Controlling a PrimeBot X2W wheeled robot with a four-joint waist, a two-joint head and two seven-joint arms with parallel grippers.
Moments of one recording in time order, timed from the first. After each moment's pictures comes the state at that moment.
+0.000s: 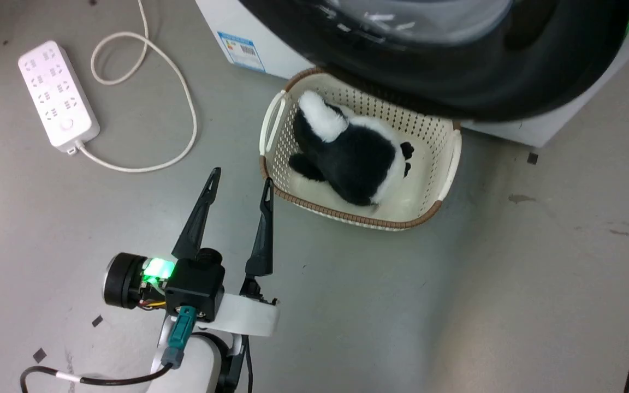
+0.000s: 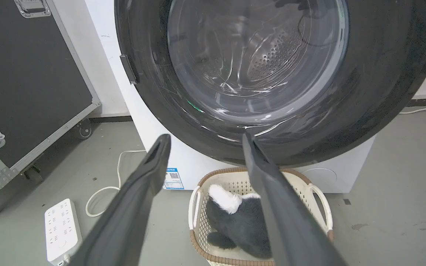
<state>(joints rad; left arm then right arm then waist) -0.25 0.09 -0.28 -0.01 -0.01 0.13 -0.26 -1.26 -0.14 -0.66 0.74 0.88 0.13 1.05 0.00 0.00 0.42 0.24</state>
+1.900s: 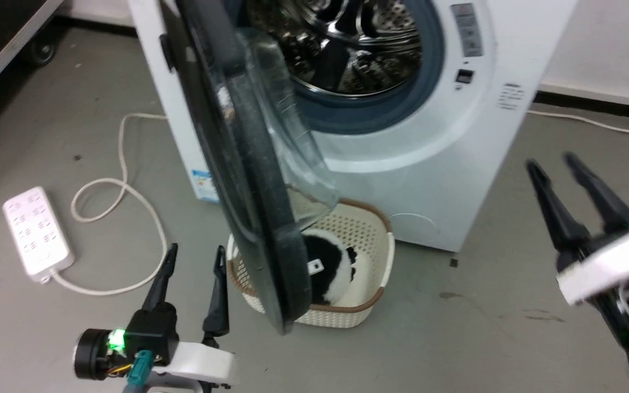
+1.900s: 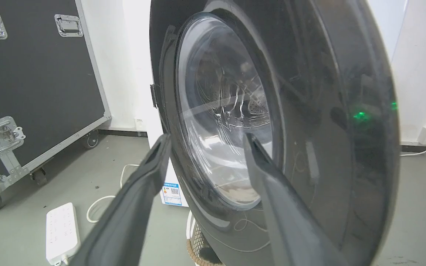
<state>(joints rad) -0.06 0.08 -0.15 0.06 -0.07 0.08 -0.26 -0.37 -0.41 0.21 0.09 0.75 0.13 0.02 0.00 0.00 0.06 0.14</state>
